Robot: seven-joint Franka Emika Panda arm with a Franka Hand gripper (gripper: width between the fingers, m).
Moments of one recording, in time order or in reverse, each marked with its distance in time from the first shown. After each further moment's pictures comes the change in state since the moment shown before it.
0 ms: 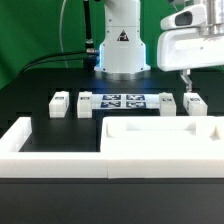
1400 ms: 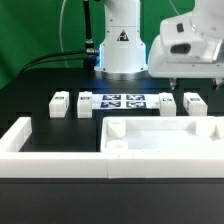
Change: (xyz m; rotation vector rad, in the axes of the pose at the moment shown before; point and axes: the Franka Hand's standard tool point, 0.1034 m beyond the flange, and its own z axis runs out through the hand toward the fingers) arm -0.013 0.028 0.006 -0.025 -0.801 0.128
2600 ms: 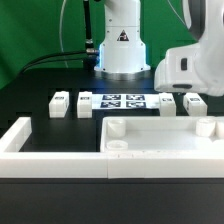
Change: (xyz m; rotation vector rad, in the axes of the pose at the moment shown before) arm 0.005 -0.014 0.019 0.049 -0.382 0.058
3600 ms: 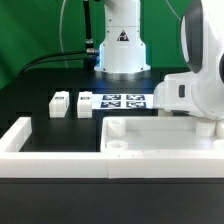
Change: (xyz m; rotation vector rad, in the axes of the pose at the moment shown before) arm 0.023 0.000 0.023 -0.002 -0.032 0.001
